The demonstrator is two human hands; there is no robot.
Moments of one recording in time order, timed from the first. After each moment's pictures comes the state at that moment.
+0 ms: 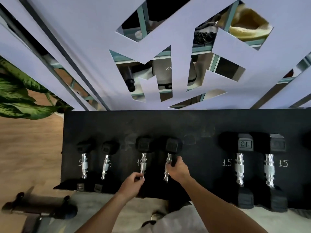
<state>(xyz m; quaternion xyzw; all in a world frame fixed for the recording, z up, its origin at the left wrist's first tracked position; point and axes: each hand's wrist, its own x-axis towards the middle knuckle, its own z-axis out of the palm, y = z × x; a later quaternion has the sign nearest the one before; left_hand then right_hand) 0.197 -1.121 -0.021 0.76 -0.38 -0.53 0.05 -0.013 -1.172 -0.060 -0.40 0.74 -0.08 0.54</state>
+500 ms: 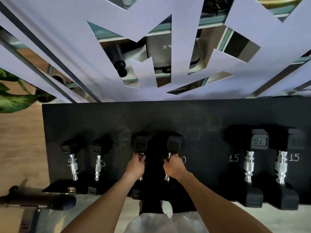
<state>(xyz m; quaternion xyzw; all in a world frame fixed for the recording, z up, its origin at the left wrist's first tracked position) 0.185 -1.204 -0.086 0.77 -0.35 -0.53 0.04 0.010 -1.209 -0.105 -0.42 0.72 0.04 0.55</state>
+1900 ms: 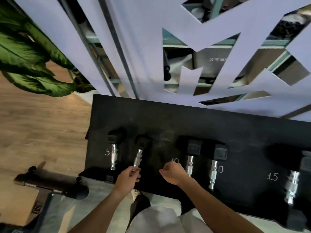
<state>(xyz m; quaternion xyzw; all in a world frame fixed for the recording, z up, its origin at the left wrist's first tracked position) 0.371 -1.130 -0.067 0.77 -0.30 -0.54 0.16 0.159 -1.199 -0.060 -0.56 0.60 0.13 0.55</state>
